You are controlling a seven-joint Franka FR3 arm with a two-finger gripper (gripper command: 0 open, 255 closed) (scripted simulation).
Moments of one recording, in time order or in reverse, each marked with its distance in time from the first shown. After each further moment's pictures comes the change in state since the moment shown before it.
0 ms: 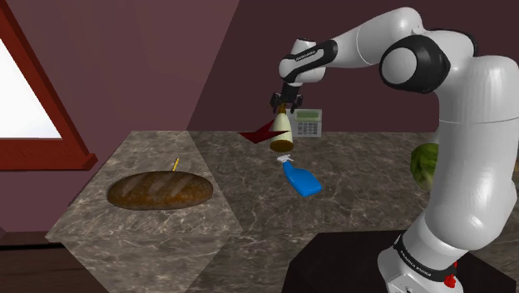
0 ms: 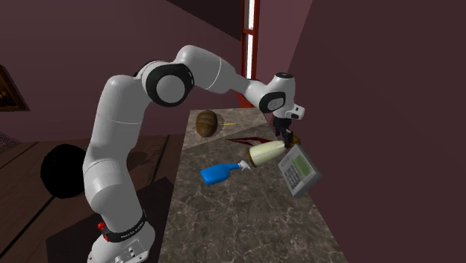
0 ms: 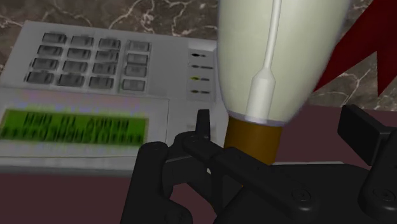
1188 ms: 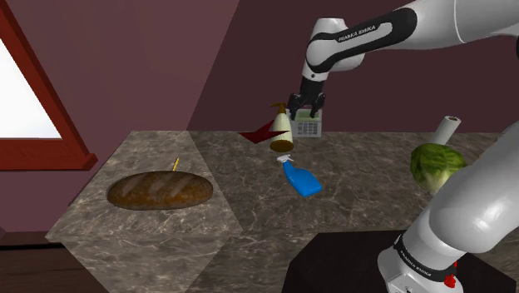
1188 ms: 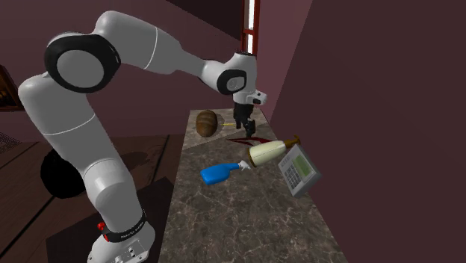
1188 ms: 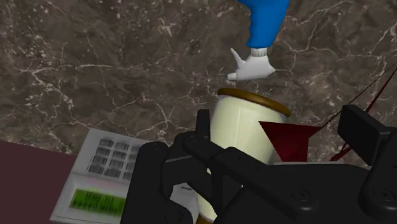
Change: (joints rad) arm 0.077 -0.575 0.038 -0.523 -0.111 -0.174 0.001
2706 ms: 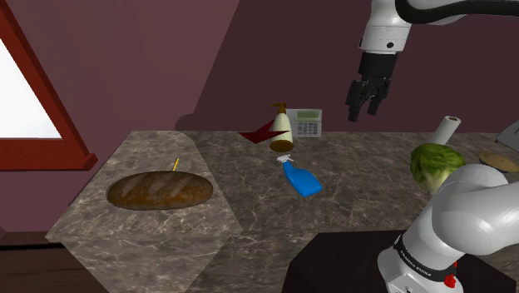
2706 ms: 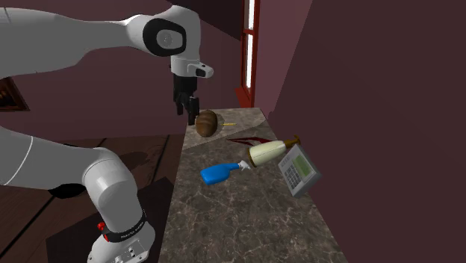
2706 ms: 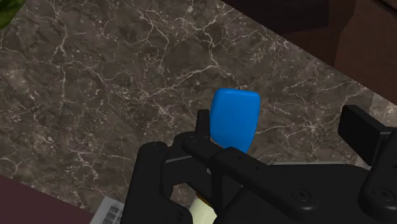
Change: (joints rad) arm 0.057 -0.645 0.067 -0.181 -0.021 -0.629 -0.045
